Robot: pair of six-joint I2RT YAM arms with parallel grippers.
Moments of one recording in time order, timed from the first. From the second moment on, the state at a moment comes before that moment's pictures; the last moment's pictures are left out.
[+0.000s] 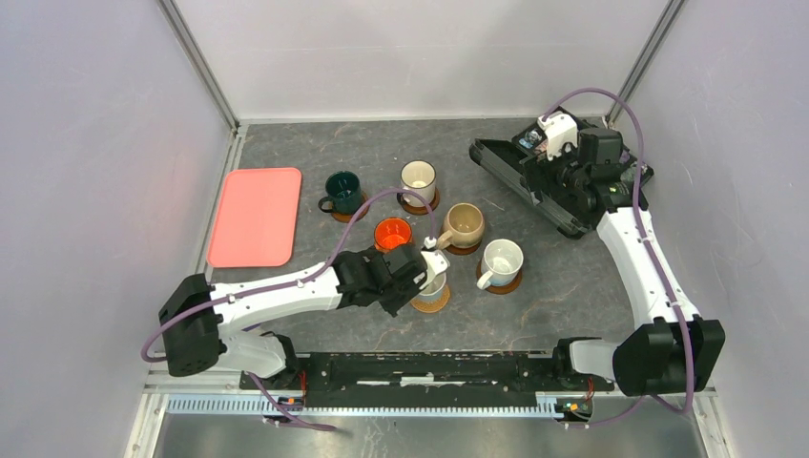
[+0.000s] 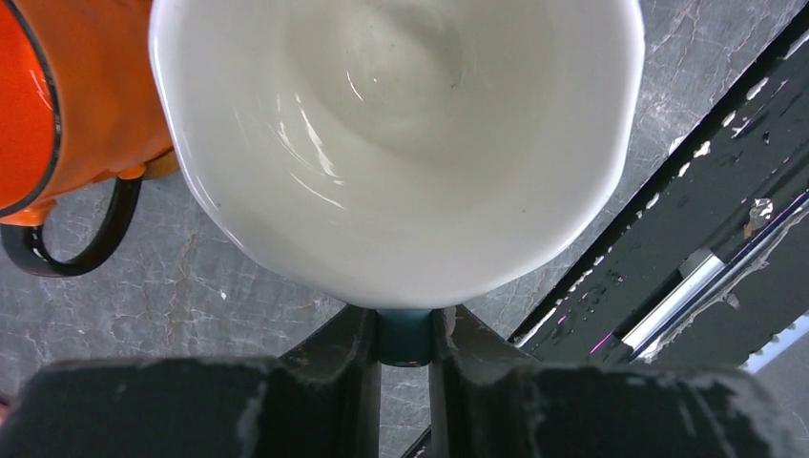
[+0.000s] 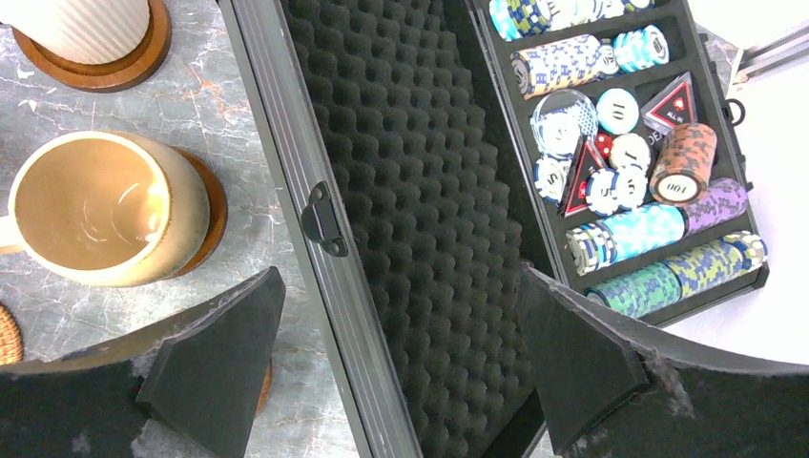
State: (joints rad) left arm -1.12 1.33 0.95 -0.65 -0.14 -0.07; right arm 0.05 1.26 1.18 -0.52 -0.18 -0.36
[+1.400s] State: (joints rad) left arm -1.12 1.41 0.96 -0.62 -0.10 -0.10; right arm 0.05 1.26 1.16 -0.51 -0.18 -0.36
